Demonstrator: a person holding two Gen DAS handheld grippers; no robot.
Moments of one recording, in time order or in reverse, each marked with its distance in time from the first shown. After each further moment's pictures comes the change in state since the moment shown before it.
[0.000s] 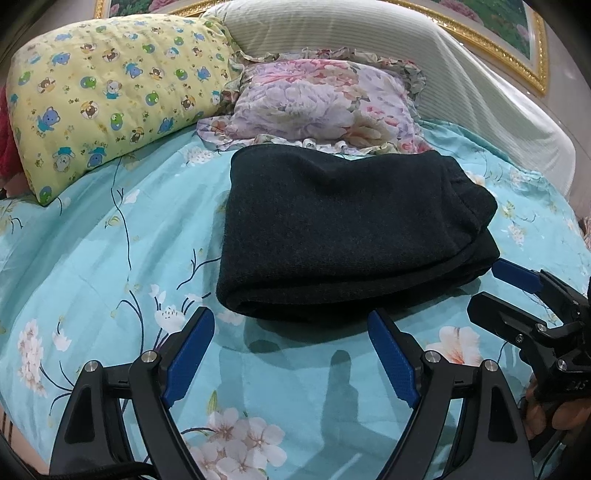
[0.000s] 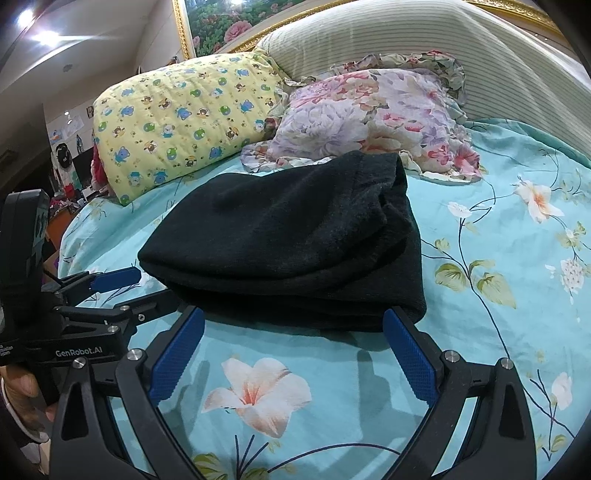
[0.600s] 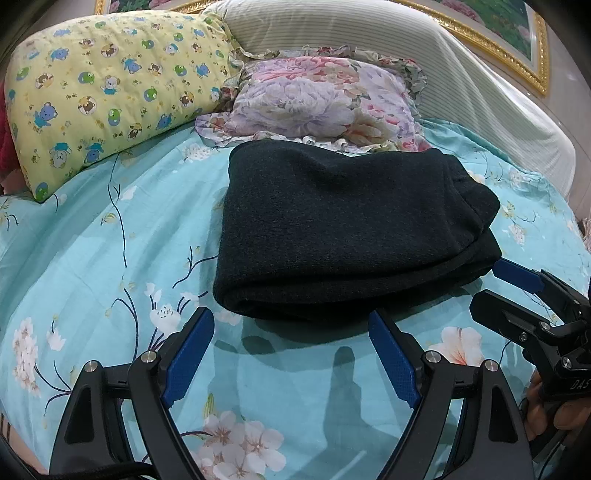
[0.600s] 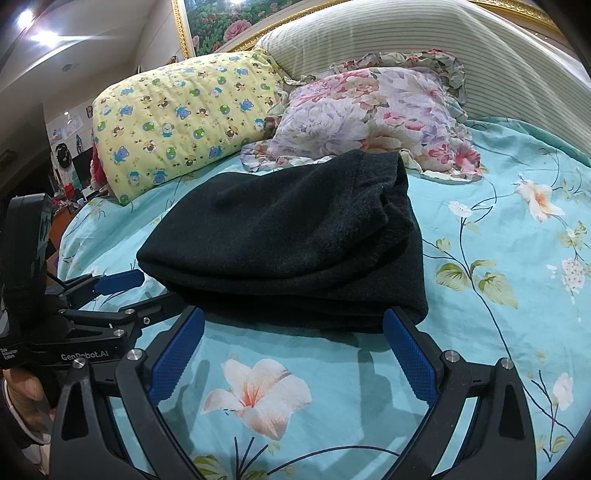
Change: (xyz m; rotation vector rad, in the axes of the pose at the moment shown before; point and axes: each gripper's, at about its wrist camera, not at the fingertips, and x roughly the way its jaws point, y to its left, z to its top) left arm 0.005 0.002 0.000 -0.007 0.006 -0.011; right arm 0.001 -0.001 0.000 -0.003 0.002 0.004
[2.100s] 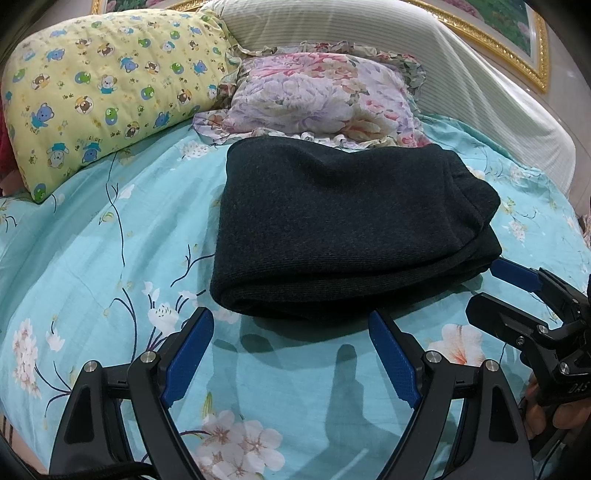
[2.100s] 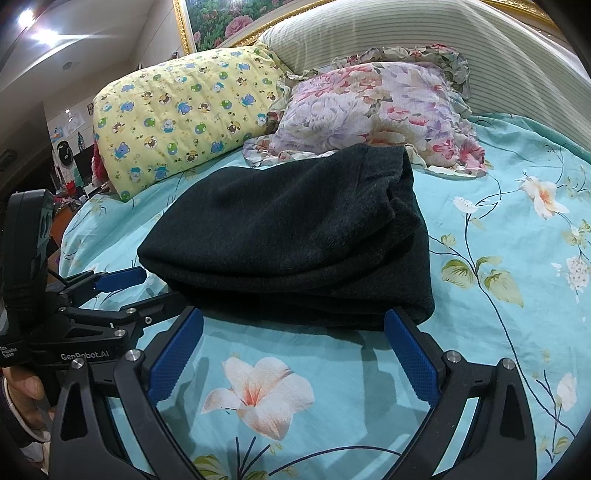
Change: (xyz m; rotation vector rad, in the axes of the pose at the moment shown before) left arm 0.003 0.000 0.002 0.007 0.017 -0.002; right arm 0.005 0.003 -0.002 0.002 0.011 0.007
